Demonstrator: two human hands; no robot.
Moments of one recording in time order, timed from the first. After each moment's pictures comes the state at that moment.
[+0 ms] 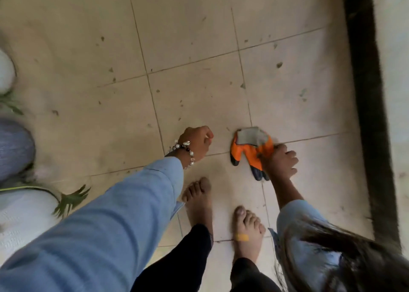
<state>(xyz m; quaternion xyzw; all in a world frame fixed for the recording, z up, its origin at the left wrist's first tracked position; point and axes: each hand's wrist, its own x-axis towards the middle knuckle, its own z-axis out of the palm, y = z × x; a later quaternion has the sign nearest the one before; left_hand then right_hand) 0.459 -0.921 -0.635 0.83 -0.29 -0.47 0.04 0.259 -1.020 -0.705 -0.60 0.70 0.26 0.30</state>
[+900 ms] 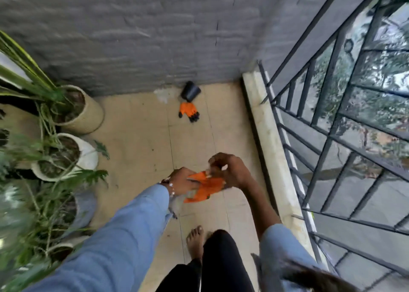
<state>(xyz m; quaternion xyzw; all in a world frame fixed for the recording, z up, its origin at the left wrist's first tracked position) 0.597 -0.946 -0.124 0.77 -0.36 -0.51 0.12 0.462 -1.095 -0.102 -0.78 0.33 0.07 0.53</state>
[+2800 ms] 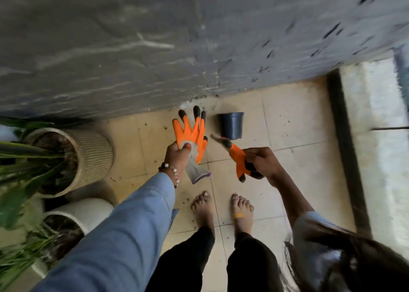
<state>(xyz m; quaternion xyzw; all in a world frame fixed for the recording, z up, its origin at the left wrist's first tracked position) 1.041 -1.149 -0.436 0.85 0.06 -0.41 0.33 0.866 -1.298 -0.440 -0.60 0.49 0.17 0.62</state>
